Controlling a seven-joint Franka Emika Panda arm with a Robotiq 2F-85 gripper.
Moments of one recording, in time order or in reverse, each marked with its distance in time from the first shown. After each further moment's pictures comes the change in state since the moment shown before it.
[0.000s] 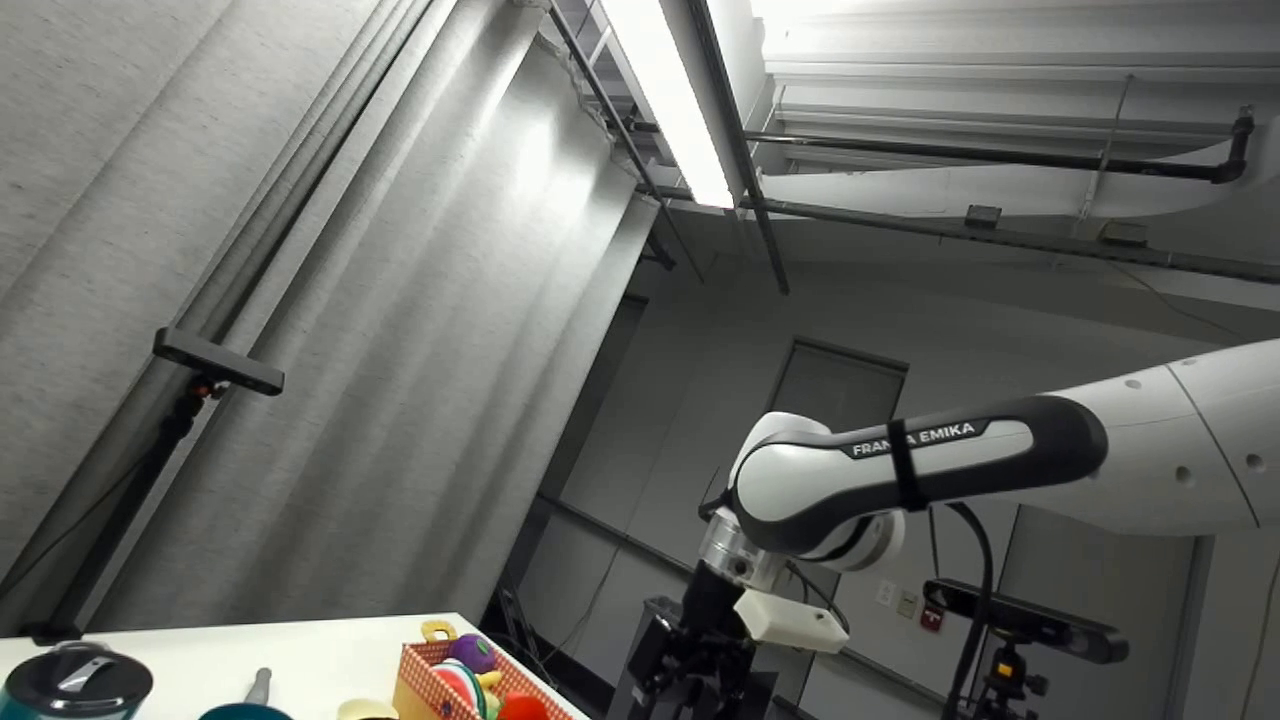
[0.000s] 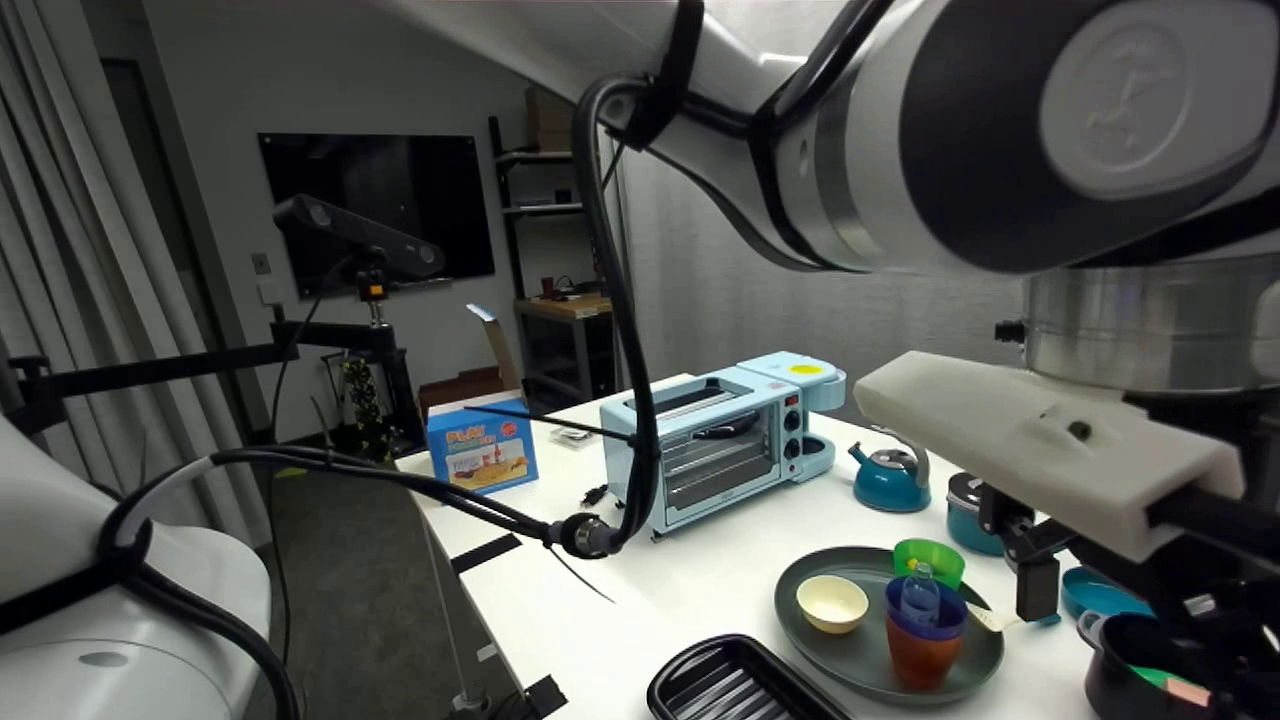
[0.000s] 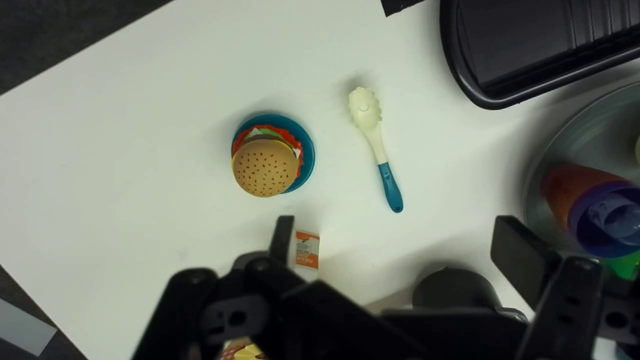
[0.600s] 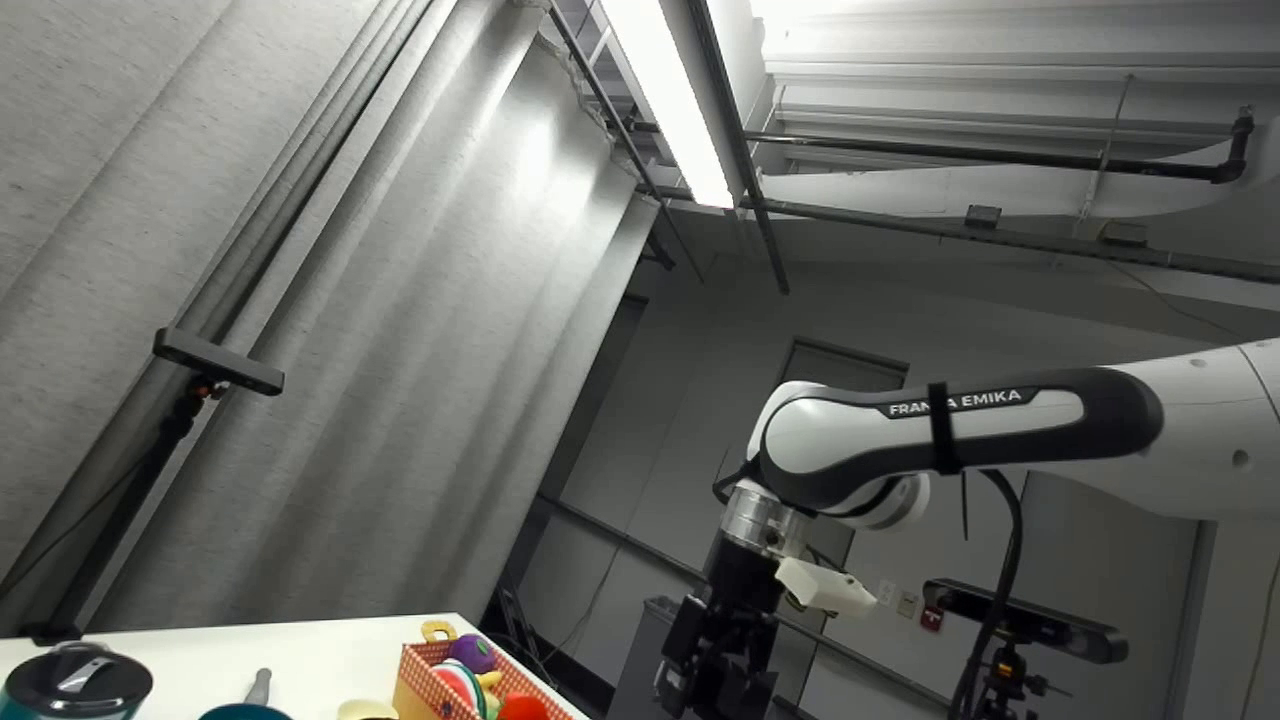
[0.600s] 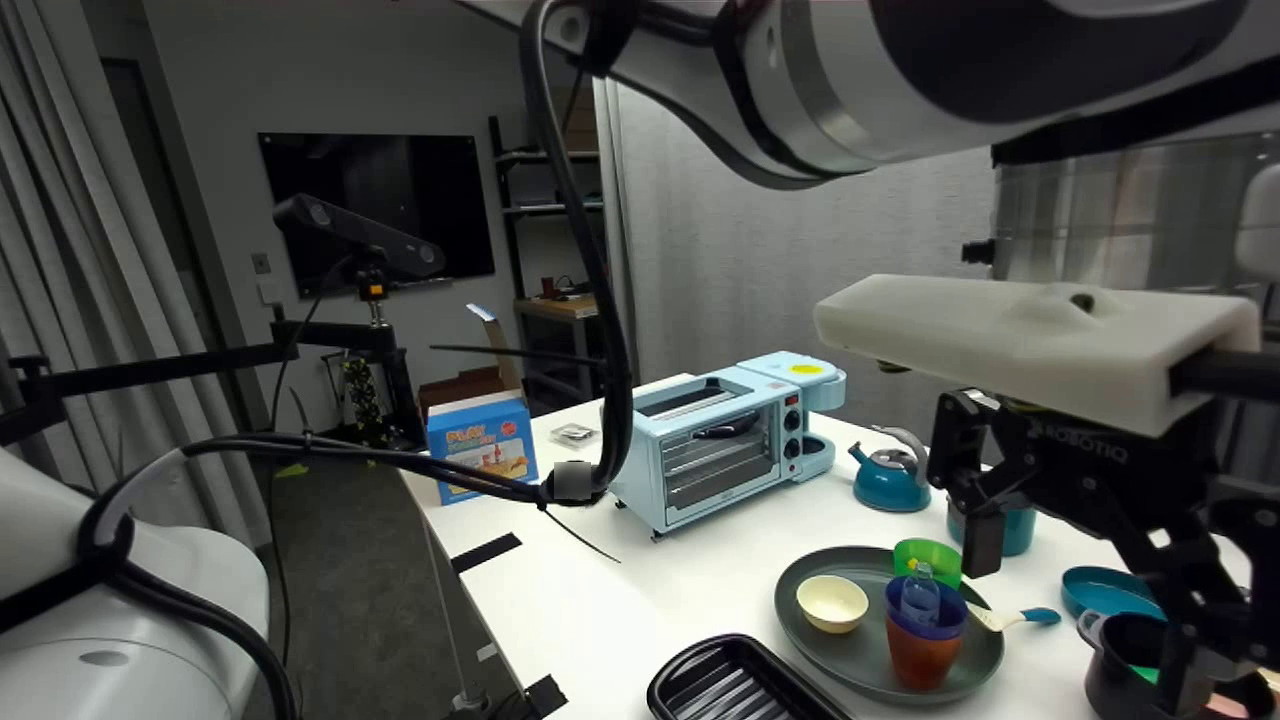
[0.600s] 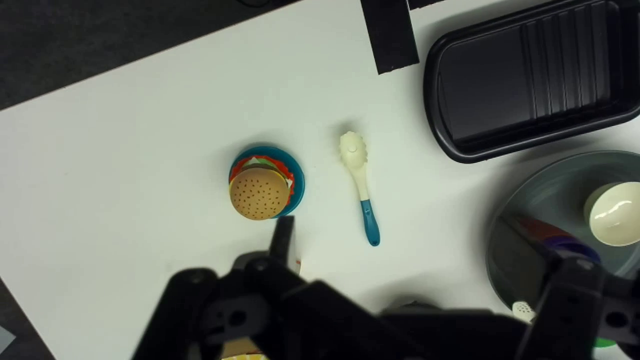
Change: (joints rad) arm 0.010 -0.072 0.006 0.048 -0.003 -0.201 -0.100
